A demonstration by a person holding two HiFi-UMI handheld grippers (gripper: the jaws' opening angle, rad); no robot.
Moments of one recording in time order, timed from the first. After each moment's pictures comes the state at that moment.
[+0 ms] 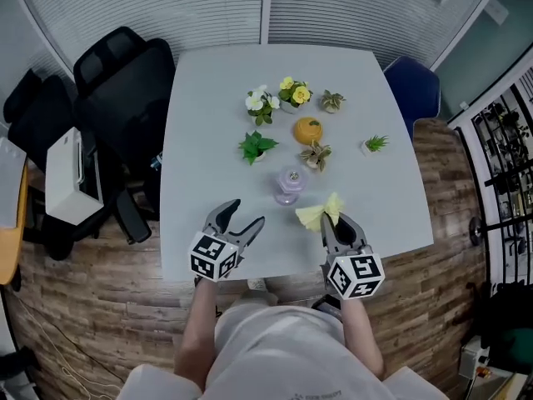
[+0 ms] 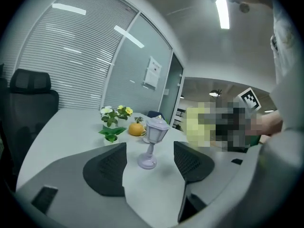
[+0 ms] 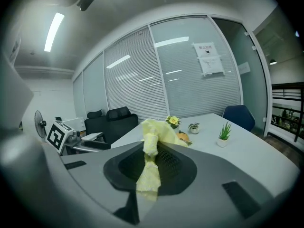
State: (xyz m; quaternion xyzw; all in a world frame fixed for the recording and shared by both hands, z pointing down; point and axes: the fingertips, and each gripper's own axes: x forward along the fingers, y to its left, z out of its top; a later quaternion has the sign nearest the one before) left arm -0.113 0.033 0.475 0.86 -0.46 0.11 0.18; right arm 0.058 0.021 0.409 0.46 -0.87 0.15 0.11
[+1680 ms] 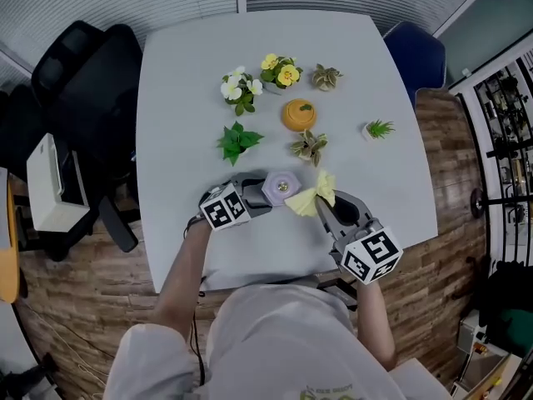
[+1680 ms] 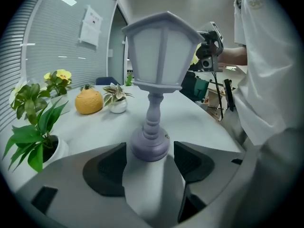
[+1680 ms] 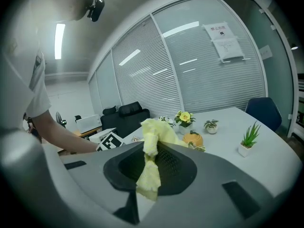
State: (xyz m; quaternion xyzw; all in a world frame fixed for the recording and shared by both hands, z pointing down) left arm -0.041 -0.060 0.625 0.92 -0.13 0.36 0.08; right arm 0.049 -0.061 0.427 0.35 -0.91 0.17 0.13
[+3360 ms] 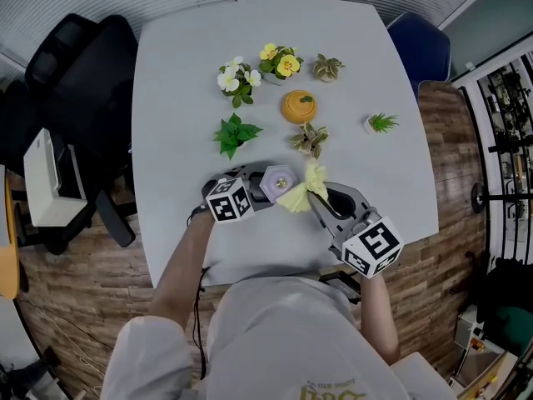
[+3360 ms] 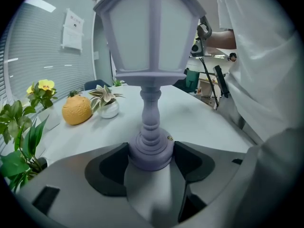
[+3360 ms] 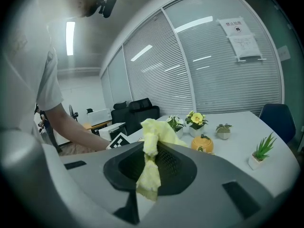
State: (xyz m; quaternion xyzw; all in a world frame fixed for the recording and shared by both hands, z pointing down) left arm -0.021 -0.064 0.632 0.92 -0.08 0.38 0.01; right arm 0.029 -0.063 0.424 0.28 -0.94 0.14 0.16
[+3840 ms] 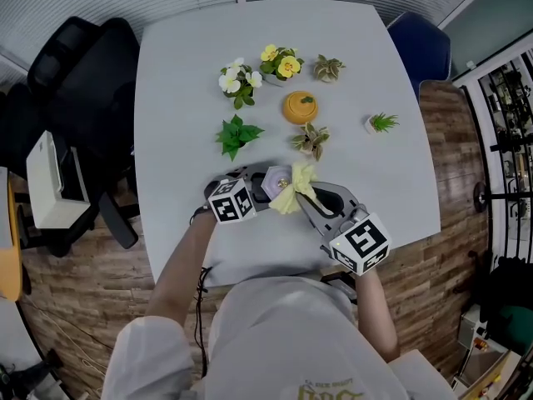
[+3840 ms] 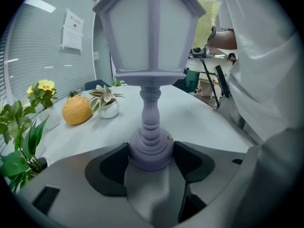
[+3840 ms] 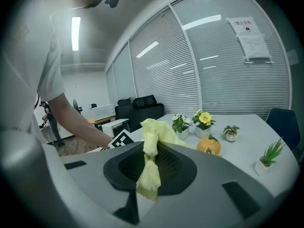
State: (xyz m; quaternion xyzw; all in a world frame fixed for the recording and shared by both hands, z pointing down) left arm -0.020 -0.063 0.631 0.92 -0.08 0.38 0.01; right arm 0.004 -0.058 0.433 0.25 -0.94 0.12 0.18
